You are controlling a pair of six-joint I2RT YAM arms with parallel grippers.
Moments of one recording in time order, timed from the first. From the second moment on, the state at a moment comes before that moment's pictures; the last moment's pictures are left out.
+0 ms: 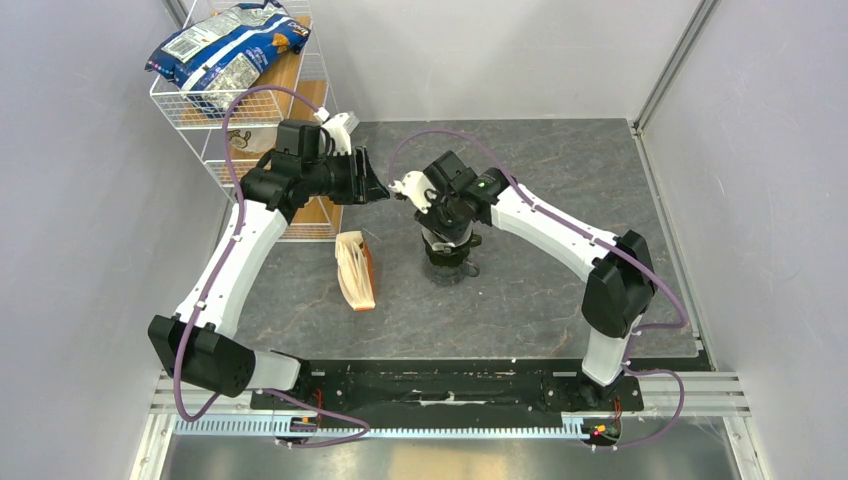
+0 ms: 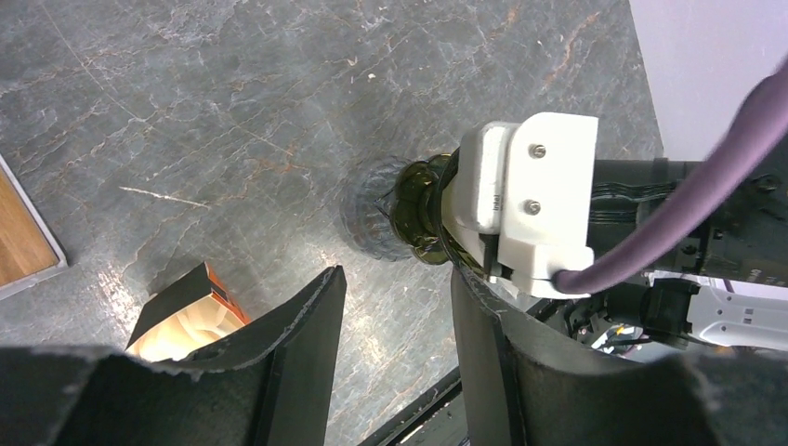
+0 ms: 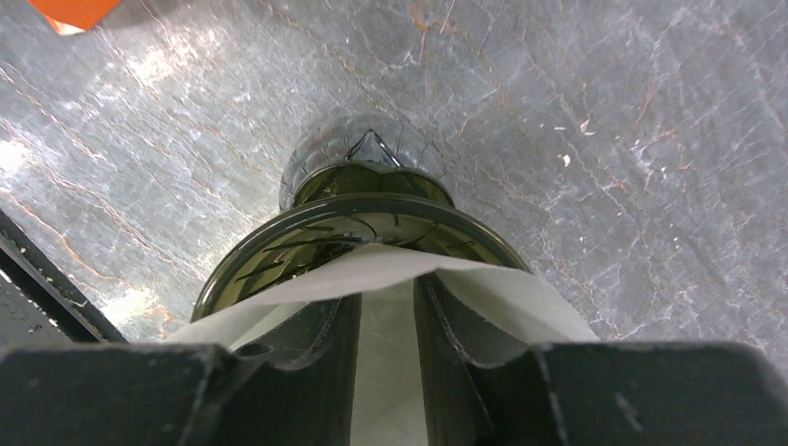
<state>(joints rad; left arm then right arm) -0.27 1.36 1.44 -0.75 0.44 -0.28 0.77 1.82 1.63 -0.84 -0.09 -0.33</state>
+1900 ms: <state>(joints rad) -0.51 1.59 1.44 -0.68 0.52 -0.26 0.57 1.69 1.74 -0.95 -0.26 -0.23</state>
